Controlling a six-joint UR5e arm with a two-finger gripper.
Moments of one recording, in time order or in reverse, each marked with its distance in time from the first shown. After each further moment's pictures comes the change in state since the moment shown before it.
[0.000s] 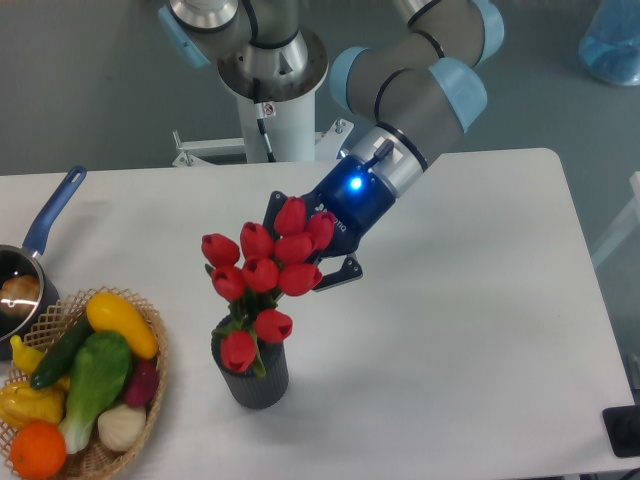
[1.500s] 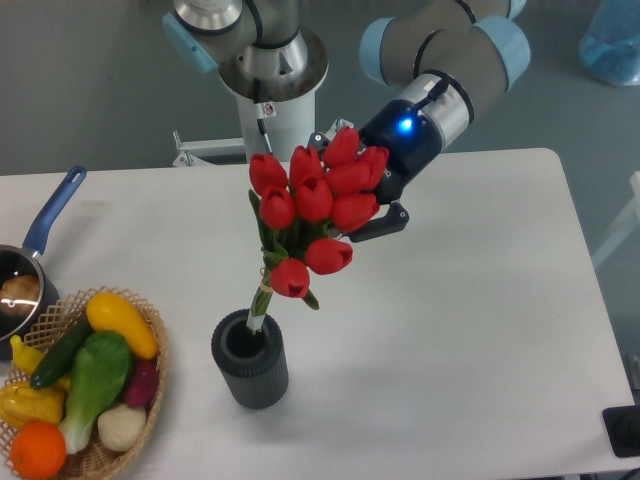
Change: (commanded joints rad) arm 0.087 0.032 0.012 -0.003 -0.167 -0.029
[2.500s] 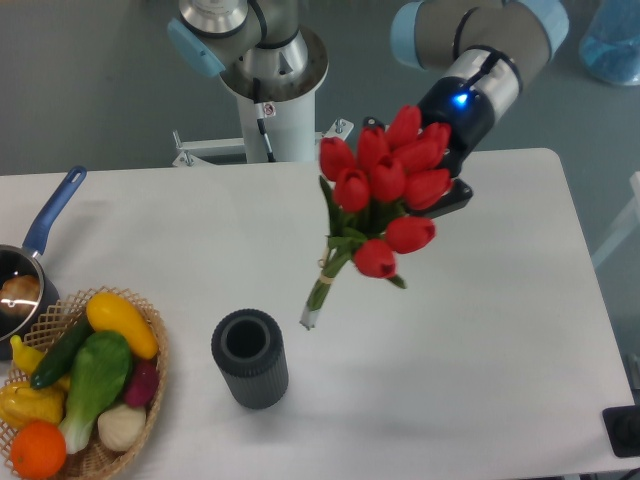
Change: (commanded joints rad) arm 0.136 0.002 0.017 -0.002 0.006 0.009
